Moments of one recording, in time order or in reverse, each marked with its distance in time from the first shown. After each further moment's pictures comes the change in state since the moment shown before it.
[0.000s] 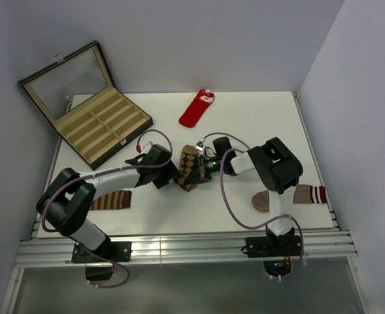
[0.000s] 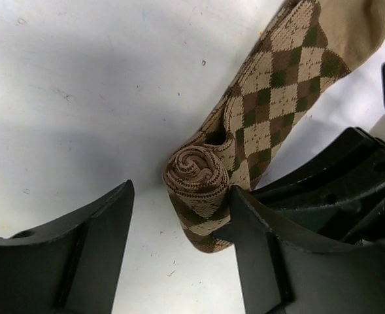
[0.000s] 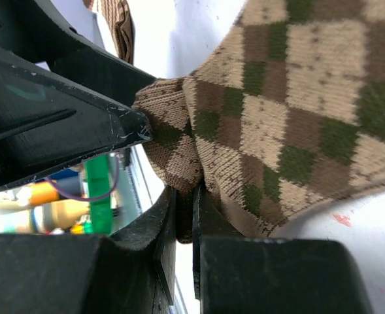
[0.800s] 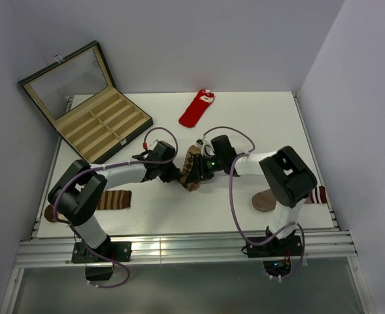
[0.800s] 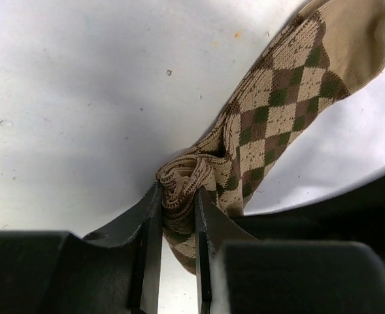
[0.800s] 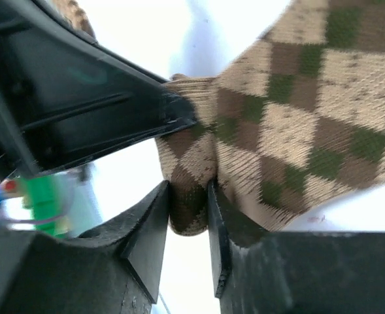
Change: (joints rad) left arm 0.000 0.112 0.068 0.040 0.055 0.006; right arm 0.038 -0.155 -0.010 -0.180 0.209 -0.100
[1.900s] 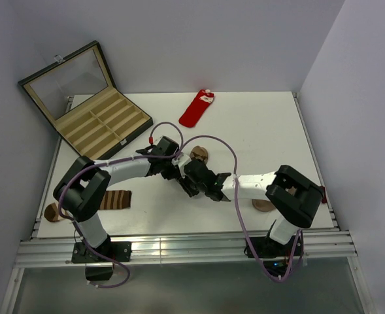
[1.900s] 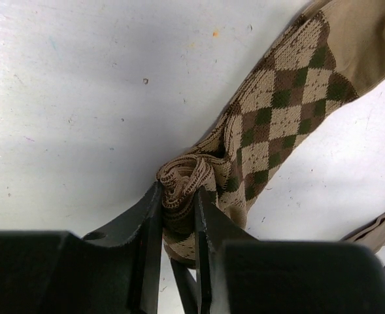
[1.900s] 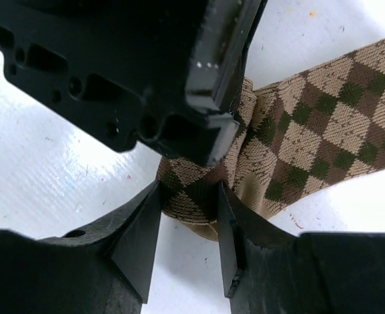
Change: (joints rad) left arm -0.002 0.057 0.109 -0.096 0.018 0.137; right arm 0.441 -0.208 -0.070 -0.079 0.903 -0.467
